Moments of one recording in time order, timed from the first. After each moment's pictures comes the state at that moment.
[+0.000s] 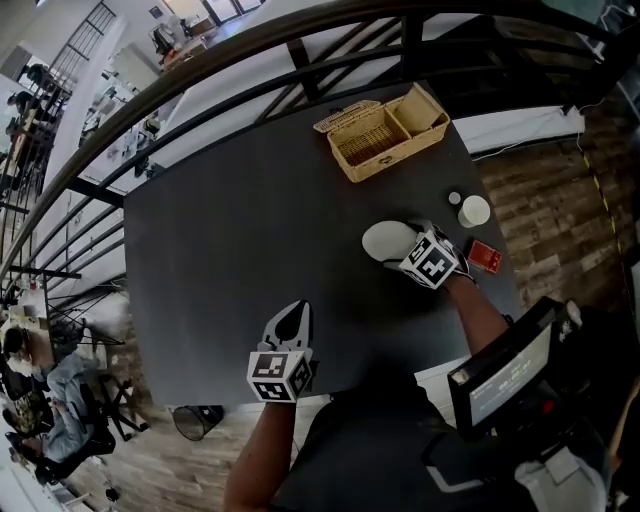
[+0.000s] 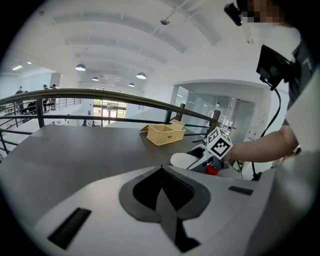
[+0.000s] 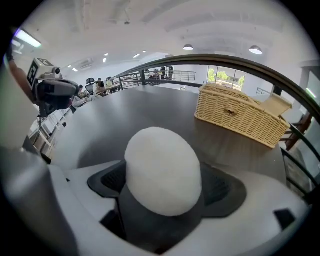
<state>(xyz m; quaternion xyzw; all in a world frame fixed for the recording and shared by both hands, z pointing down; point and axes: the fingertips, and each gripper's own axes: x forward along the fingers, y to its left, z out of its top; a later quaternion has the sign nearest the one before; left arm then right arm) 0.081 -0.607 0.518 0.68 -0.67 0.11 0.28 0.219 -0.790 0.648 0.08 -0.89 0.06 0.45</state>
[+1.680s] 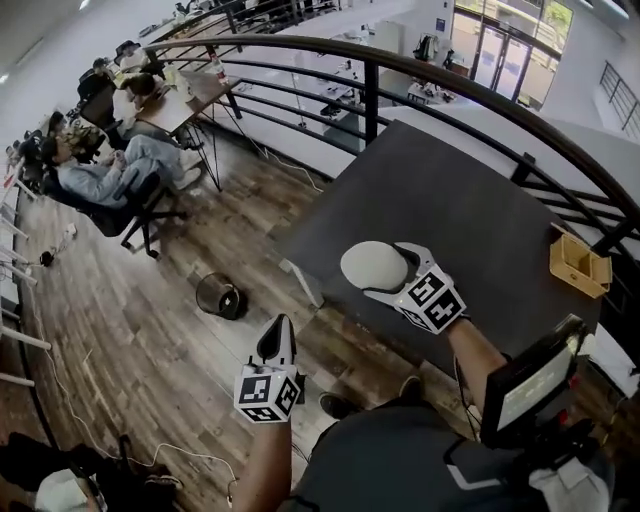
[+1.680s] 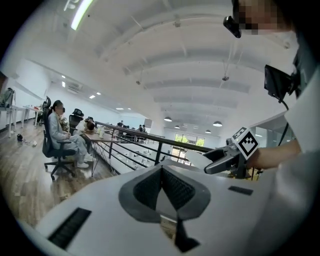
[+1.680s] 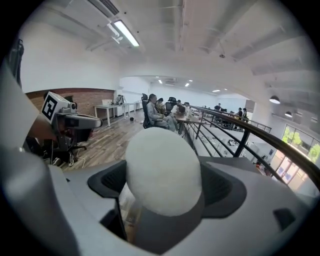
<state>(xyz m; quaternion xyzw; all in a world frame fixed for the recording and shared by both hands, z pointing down) -0.064 -0.057 0.408 0.28 -0.95 -0.08 0.12 -0.101 -0.269 0.435 -0.29 -0.91 -0.14 0.26</state>
